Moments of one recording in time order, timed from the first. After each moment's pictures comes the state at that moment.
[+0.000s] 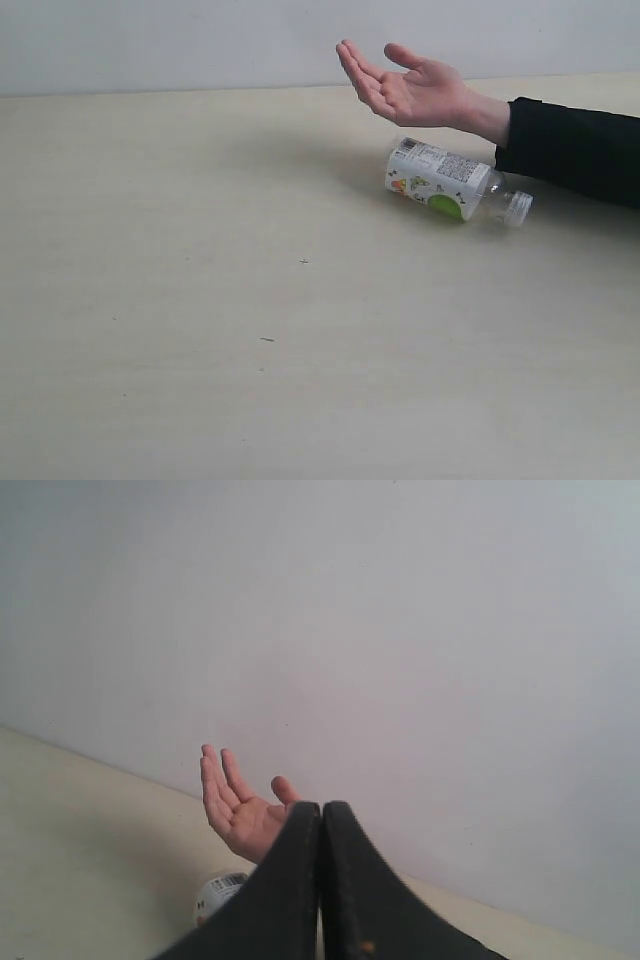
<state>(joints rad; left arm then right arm) -0.40 0.01 0.00 -0.47 -0.16 0.25 0.38 0.00 -0.23 -0.25 0.23 0.00</state>
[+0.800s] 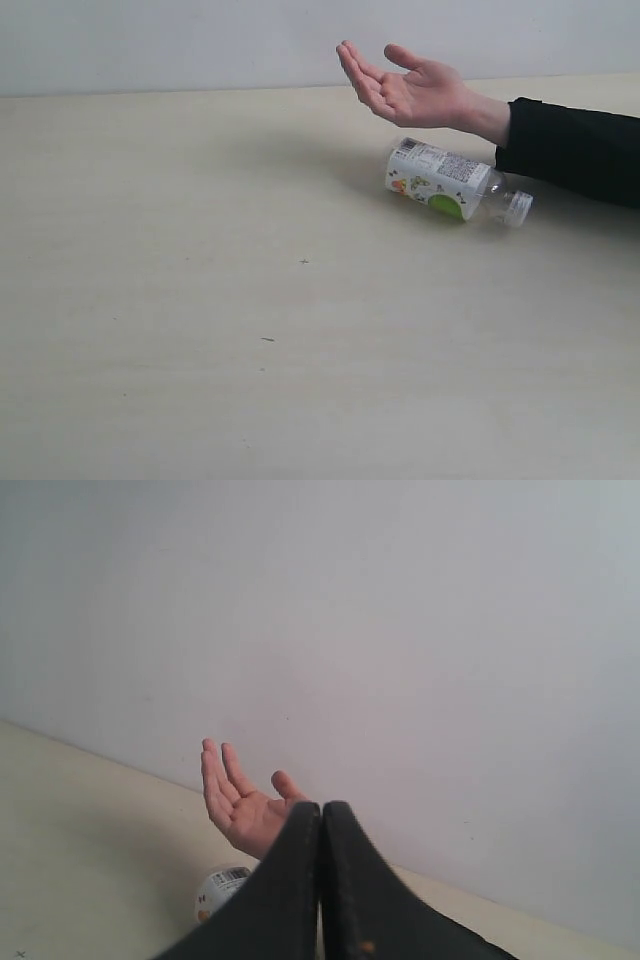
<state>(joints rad) -0.20 0.01 0.00 -0.48 0.07 0.18 0.38 0.00 -0.23 -0.25 0.24 0.00</state>
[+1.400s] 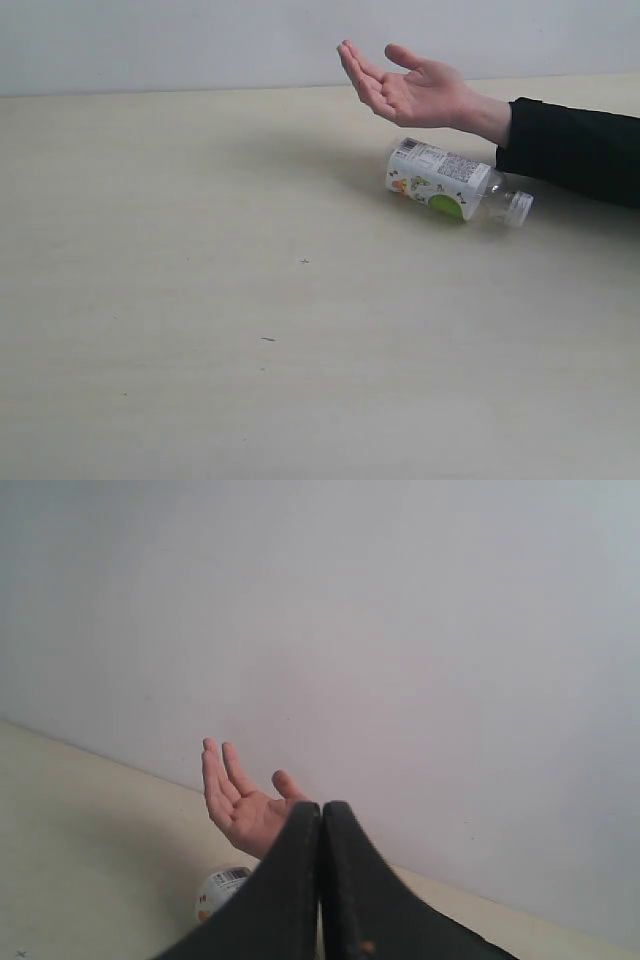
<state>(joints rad) -0.20 0.01 0.00 -0.48 0.08 0.18 0.38 0.00 -0.23 -0.25 0.24 0.00</state>
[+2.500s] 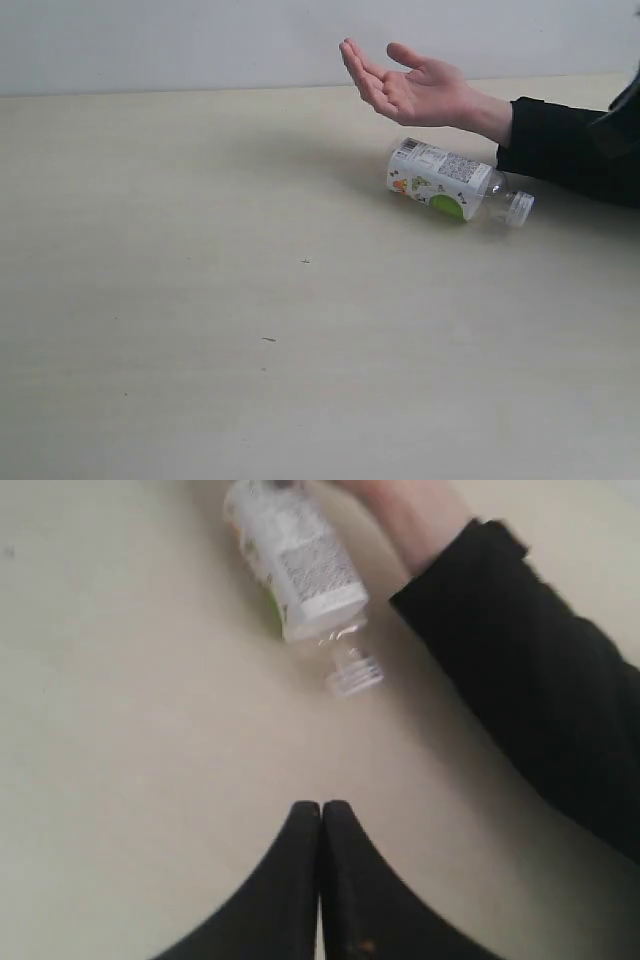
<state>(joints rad) -0.20 0.01 0.00 -0.48 0.08 0.18 0.38 1.19 -1.04 -0.17 0.99 -0.14</state>
